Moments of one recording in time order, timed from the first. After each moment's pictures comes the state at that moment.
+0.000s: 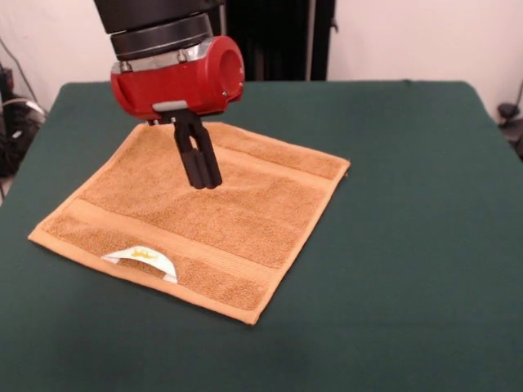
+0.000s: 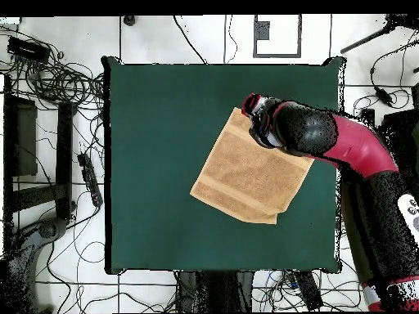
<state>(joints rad) -0.70 -0.60 0.56 1.48 -0.20 0.59 1.95</state>
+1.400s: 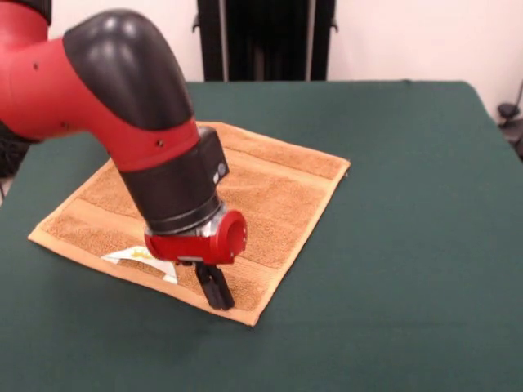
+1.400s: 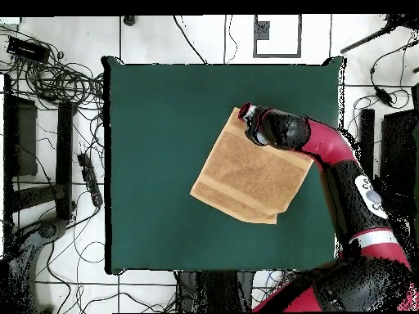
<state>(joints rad) -0.72 -0.20 0.62 1.23 -0.39 0.57 1.95</state>
